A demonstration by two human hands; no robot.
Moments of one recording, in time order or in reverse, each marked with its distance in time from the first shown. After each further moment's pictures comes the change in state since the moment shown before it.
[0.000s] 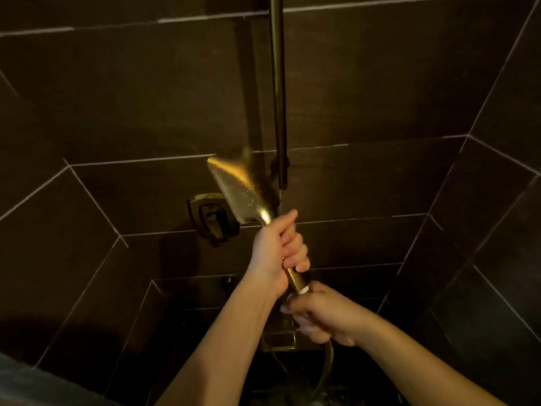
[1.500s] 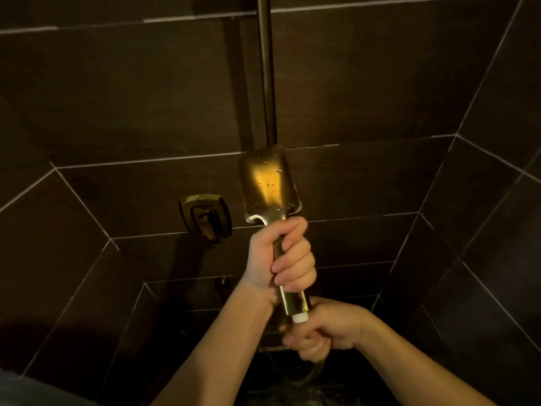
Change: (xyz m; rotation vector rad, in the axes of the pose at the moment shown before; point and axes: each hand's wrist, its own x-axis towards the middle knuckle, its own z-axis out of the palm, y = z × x) left_hand -0.010 -0.002 0.013 -0.285 -0.697 -0.092; right_hand -0.008 0.003 -0.005 0.036 -0.521 0.017
